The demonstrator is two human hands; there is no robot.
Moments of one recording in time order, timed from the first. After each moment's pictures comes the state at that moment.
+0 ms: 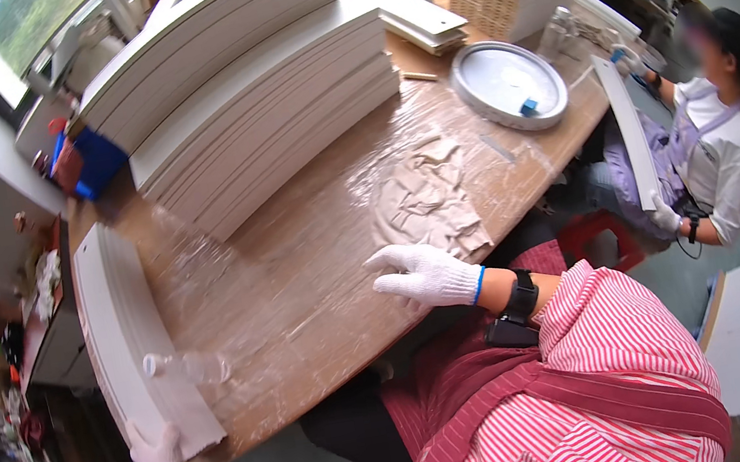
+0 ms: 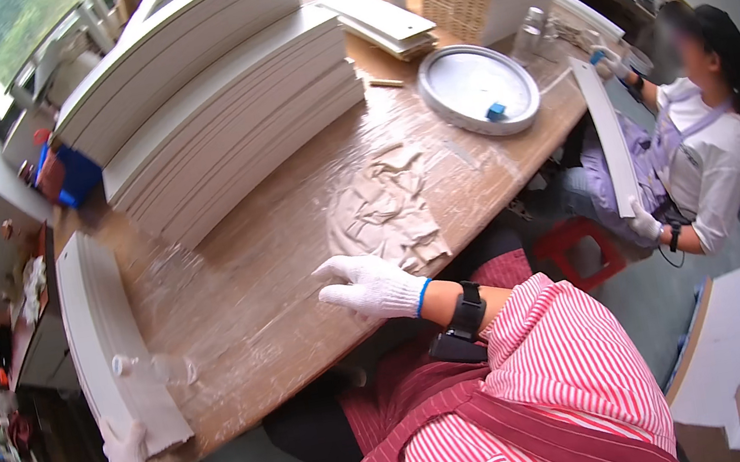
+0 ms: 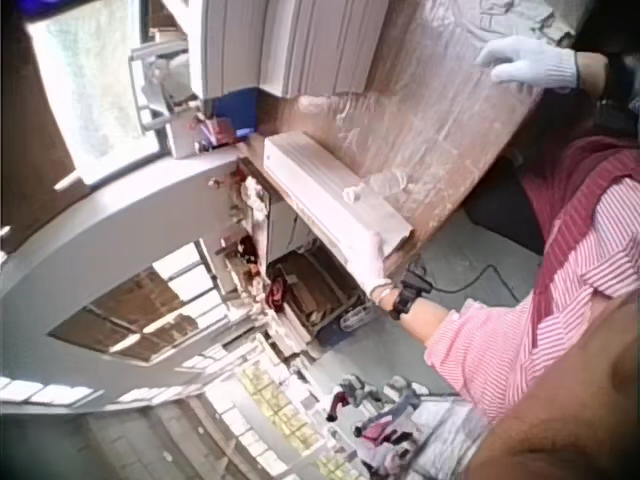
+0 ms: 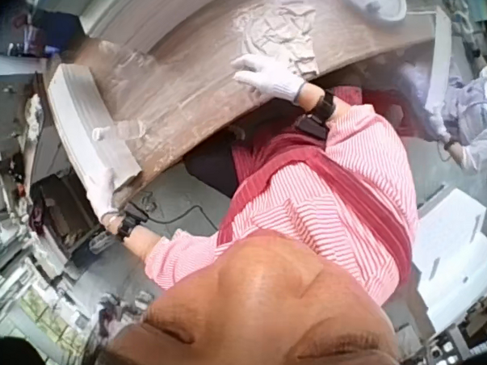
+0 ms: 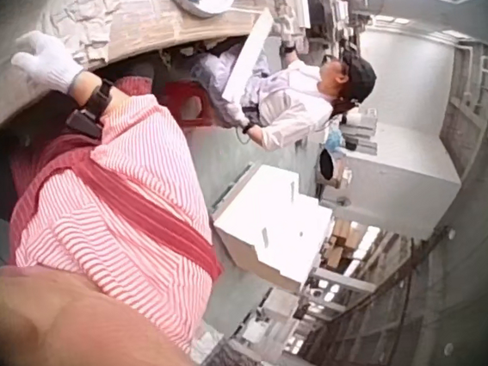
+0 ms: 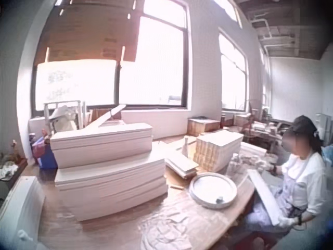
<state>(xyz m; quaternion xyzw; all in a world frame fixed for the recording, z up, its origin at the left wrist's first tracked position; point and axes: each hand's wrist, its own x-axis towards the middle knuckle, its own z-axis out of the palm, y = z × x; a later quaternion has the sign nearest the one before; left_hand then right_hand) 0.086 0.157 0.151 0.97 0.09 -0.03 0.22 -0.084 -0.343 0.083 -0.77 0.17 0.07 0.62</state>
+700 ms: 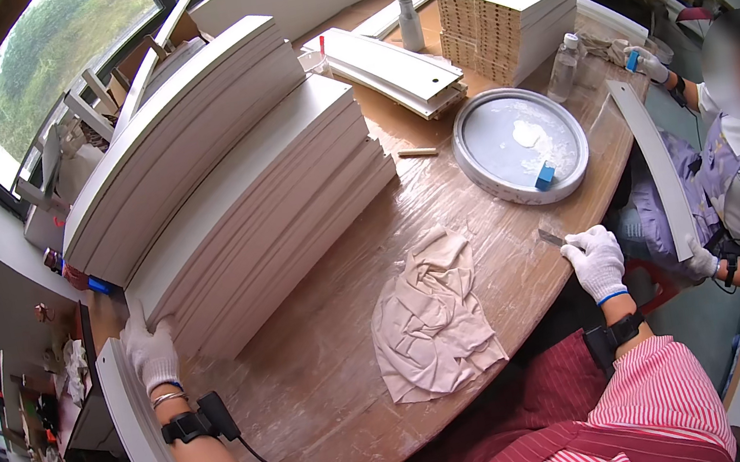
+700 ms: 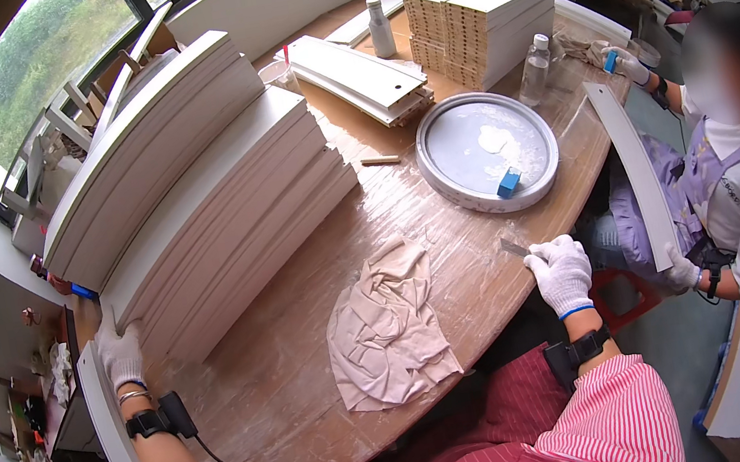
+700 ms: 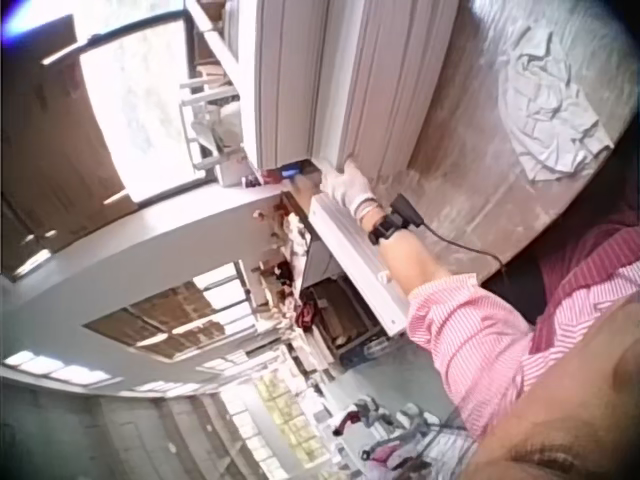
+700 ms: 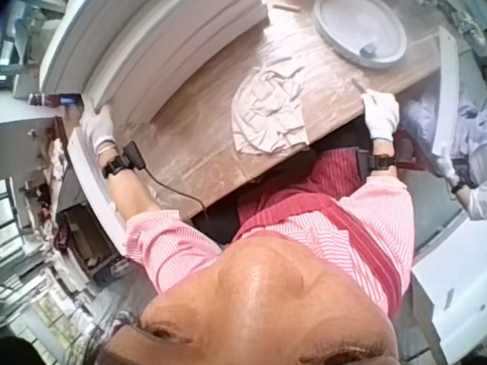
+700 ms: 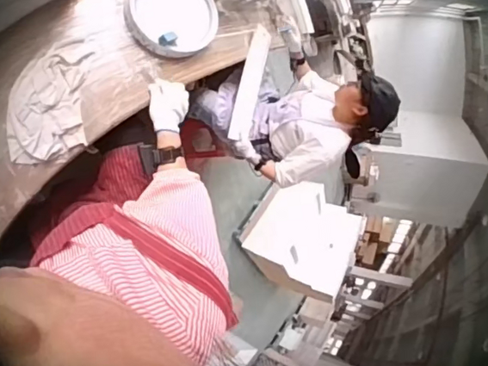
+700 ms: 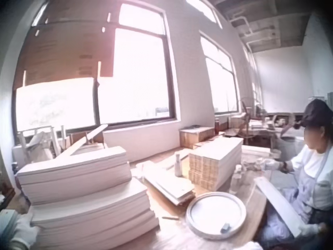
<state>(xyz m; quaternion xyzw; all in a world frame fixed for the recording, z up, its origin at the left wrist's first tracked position) 0.296 -0.171 0.166 0.96 -0.14 0.13 0.21 -0.207 -0.601 0.022 -0.81 0.55 -0.19 0.10</state>
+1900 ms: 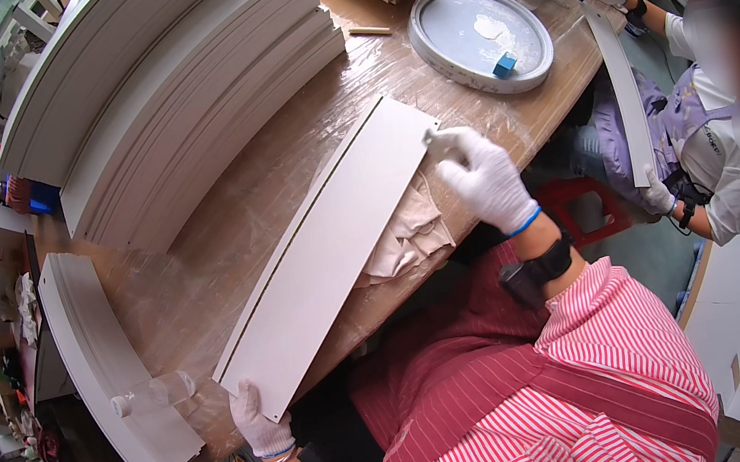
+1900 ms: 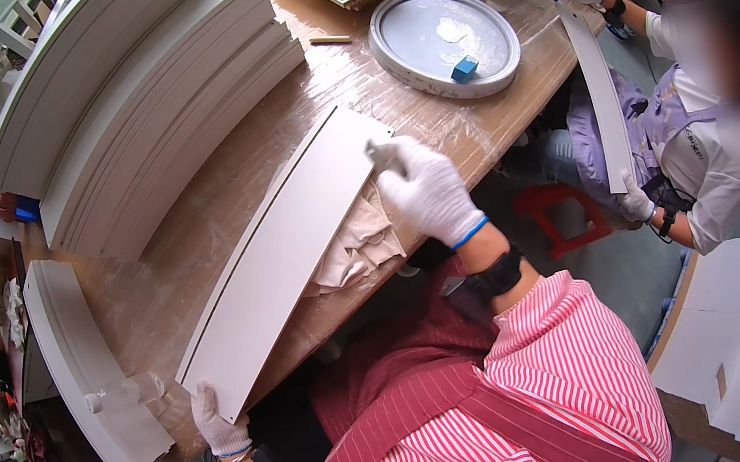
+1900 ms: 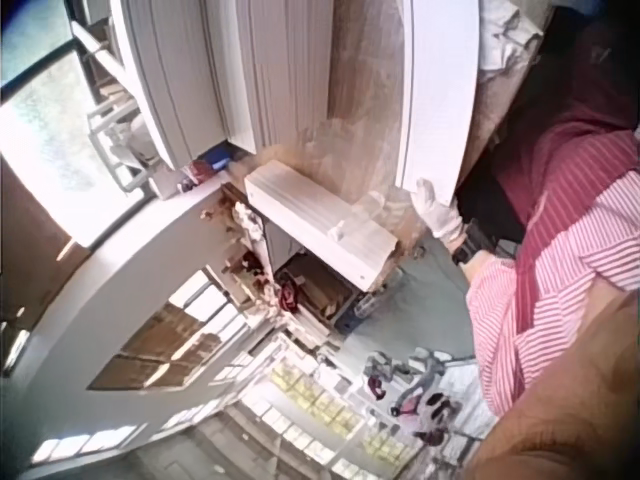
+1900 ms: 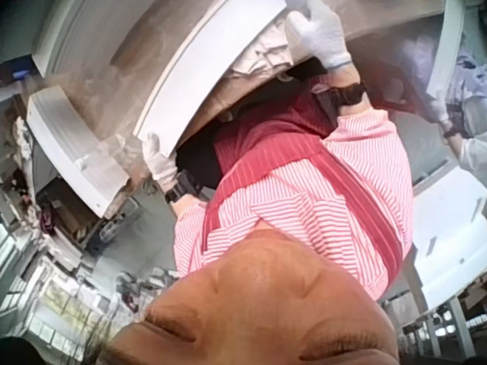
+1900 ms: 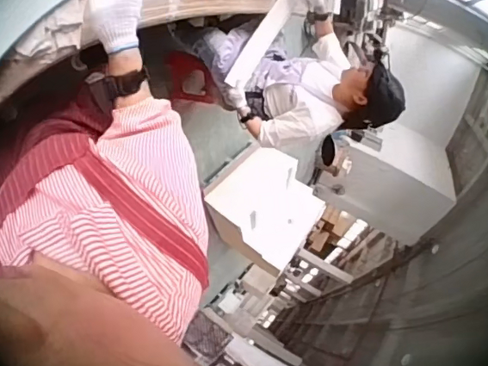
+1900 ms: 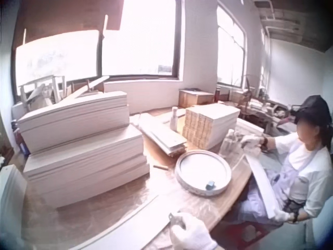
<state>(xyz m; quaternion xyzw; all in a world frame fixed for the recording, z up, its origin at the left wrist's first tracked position) -0.003 -0.049 0.006 0.57 0.08 -0.21 0.79 -0.135 -0.508 0.050 -0.83 0.24 -0.30 0.41</state>
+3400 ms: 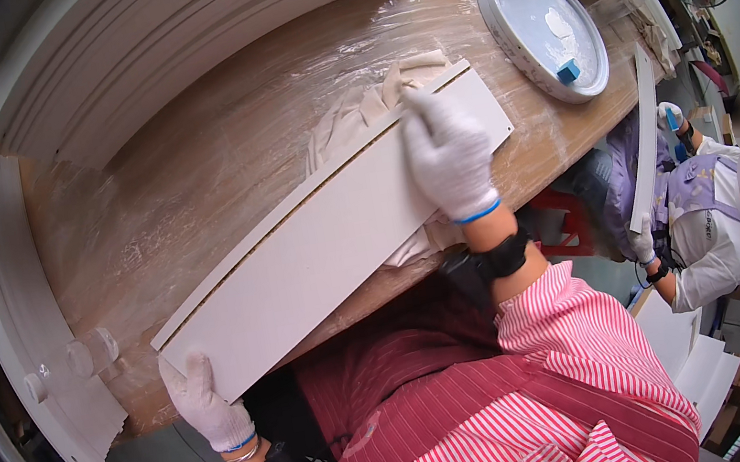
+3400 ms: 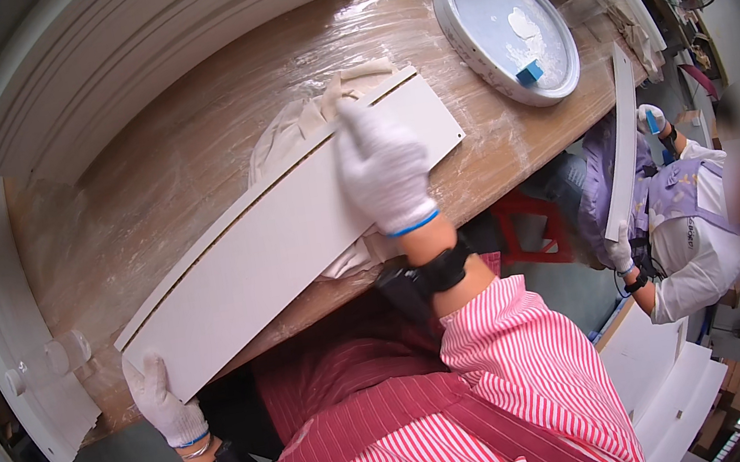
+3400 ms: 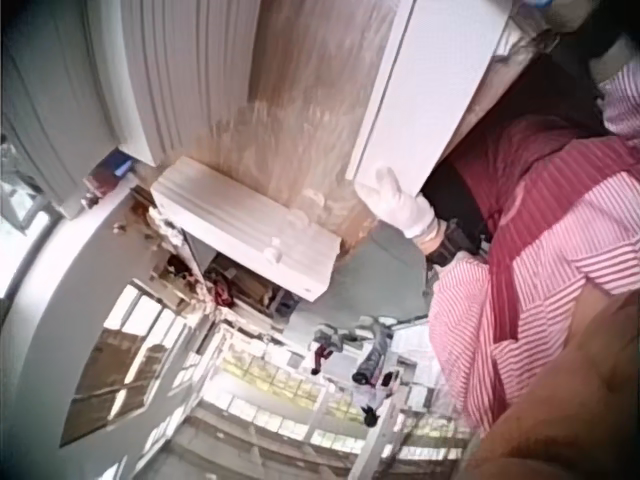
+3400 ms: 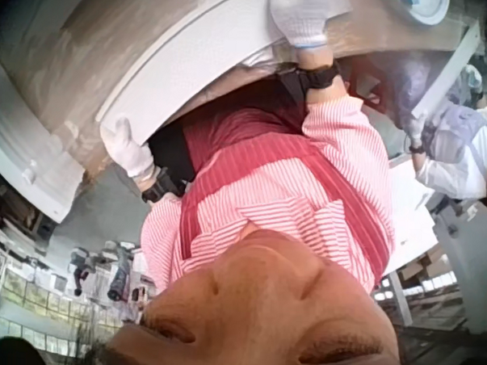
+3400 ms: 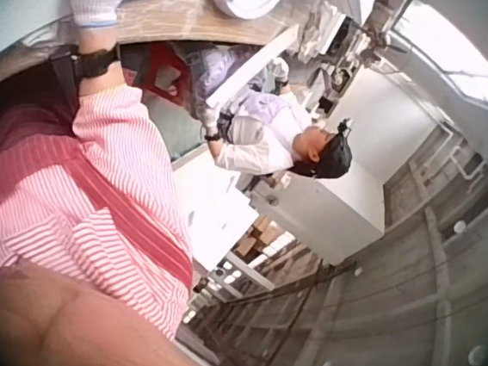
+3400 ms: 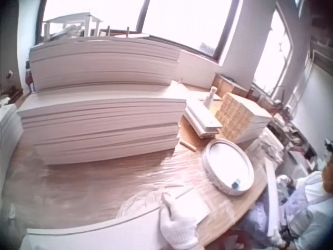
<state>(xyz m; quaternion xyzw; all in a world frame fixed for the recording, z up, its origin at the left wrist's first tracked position) -0.010 -0.095 0.021 0.68 0.11 -0.09 0.72 -0.032 -0.475 0.010 -0.89 0.22 -0.29 0.25</state>
